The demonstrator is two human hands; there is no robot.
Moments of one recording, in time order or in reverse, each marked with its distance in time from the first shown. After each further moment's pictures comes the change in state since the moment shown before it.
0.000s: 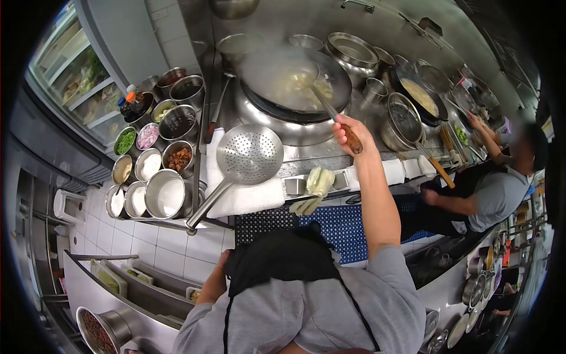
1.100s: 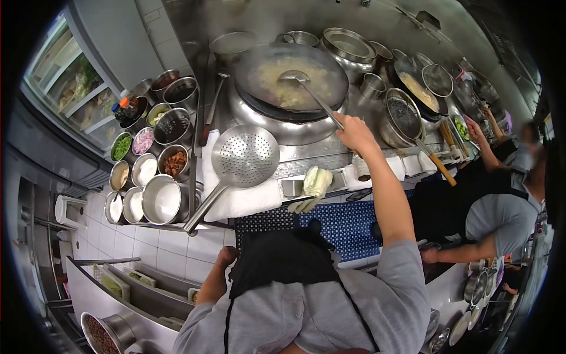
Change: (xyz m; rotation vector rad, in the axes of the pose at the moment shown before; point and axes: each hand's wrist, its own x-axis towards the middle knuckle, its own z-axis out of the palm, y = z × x) left_hand 0.013 0.034 -0.010 0.264 -0.033 -0.010; right_hand -0.008 -0.011 -0.007 -1.897 0.276 -0.456
